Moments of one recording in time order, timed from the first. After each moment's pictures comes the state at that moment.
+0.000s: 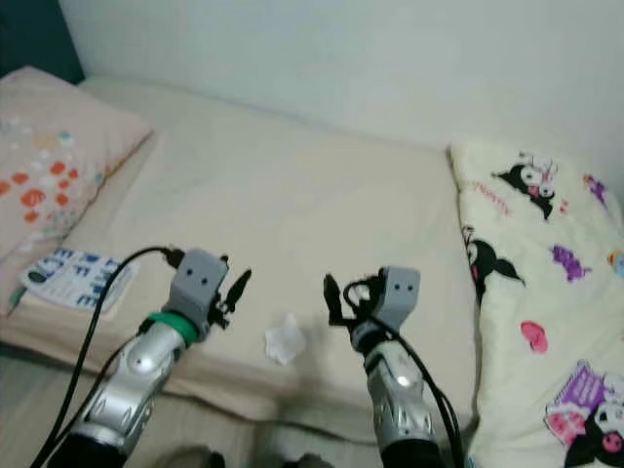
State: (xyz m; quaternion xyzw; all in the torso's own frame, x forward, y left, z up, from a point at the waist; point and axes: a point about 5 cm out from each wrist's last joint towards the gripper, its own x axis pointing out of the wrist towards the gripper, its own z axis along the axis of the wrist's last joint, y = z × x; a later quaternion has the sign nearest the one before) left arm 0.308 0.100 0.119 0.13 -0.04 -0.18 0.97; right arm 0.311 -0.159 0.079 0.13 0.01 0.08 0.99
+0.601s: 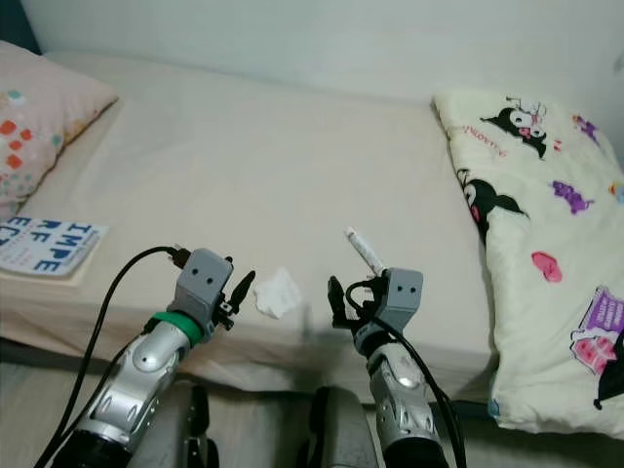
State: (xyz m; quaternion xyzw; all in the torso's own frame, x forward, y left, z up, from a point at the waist) left arm 0.310 0.093 0.116 0.13 -0.03 -0.19 0.97; right arm 0.310 -0.169 0.074 0.13 0.02 0.05 0.99
